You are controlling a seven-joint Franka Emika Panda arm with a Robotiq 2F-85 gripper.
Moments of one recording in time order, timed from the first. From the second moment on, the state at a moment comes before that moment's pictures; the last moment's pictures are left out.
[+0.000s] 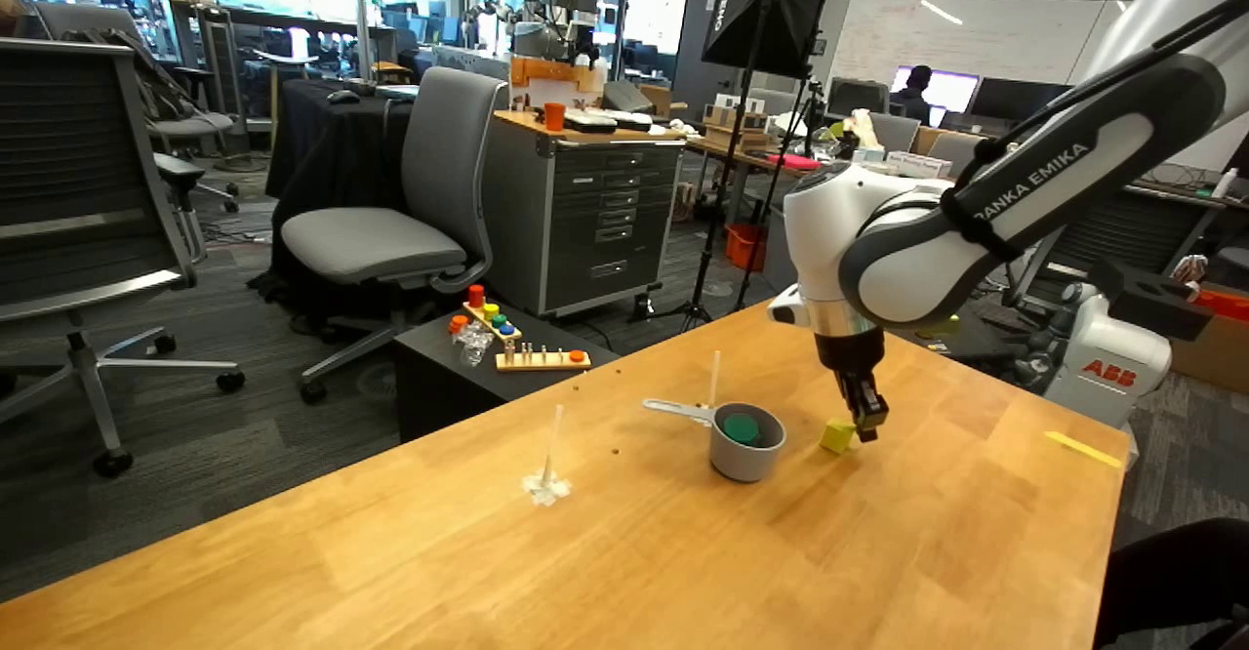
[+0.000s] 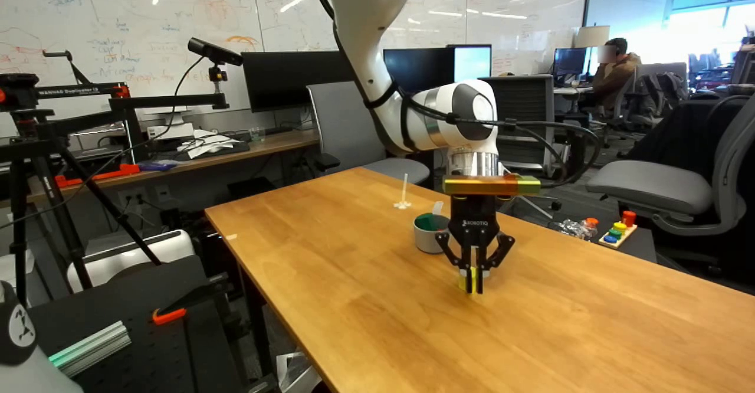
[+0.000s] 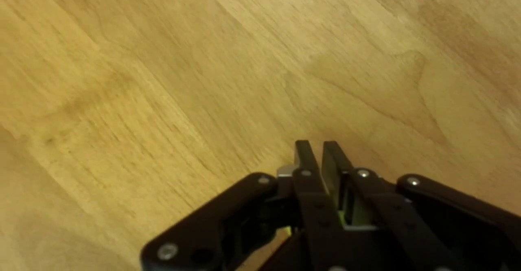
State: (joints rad) arm 0.01 0.80 -0.01 -1.72 -0.42 2.16 -0.58
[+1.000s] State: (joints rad) arm 0.04 0.80 0.01 -1.64 -0.33 2.15 -0.33
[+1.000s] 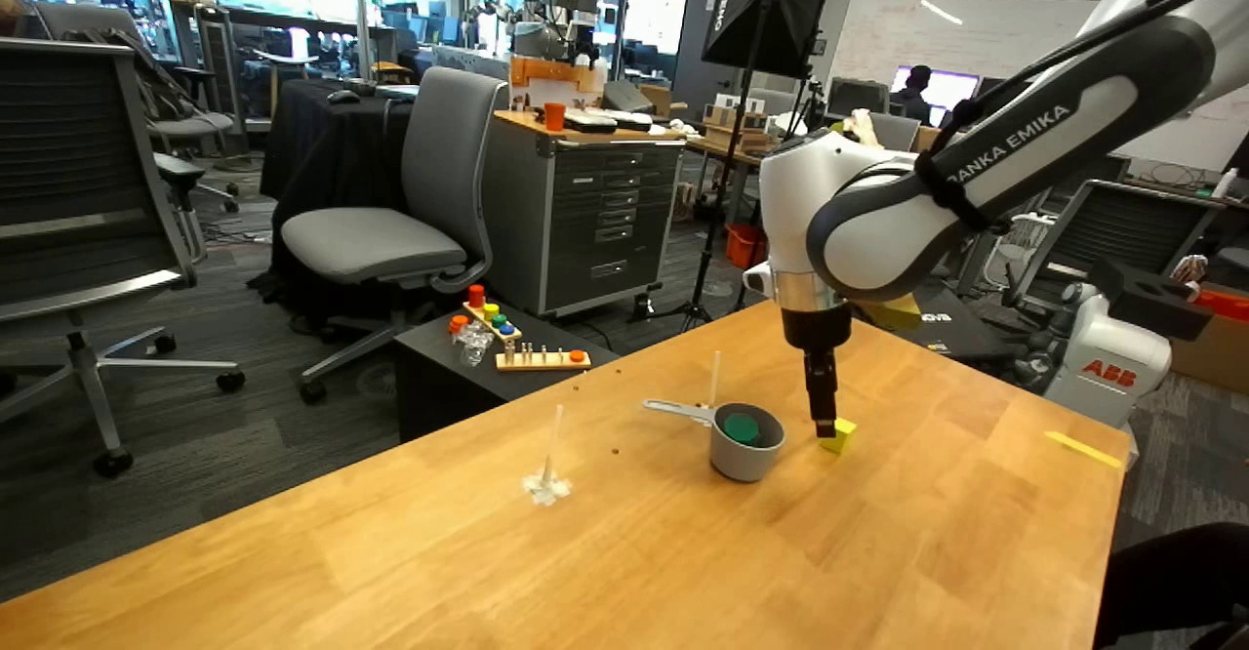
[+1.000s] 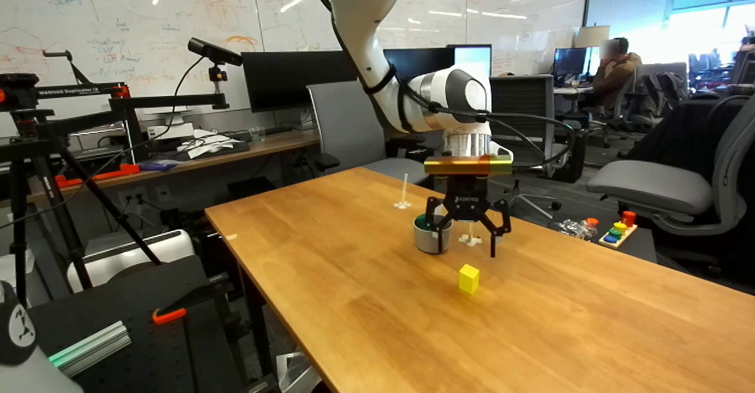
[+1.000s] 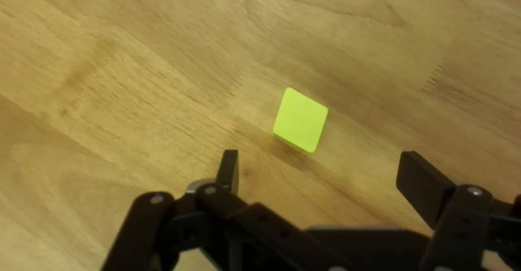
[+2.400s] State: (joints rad) arm 0.04 0.86 -0.08 -1.64 -0.21 2.21 0.27
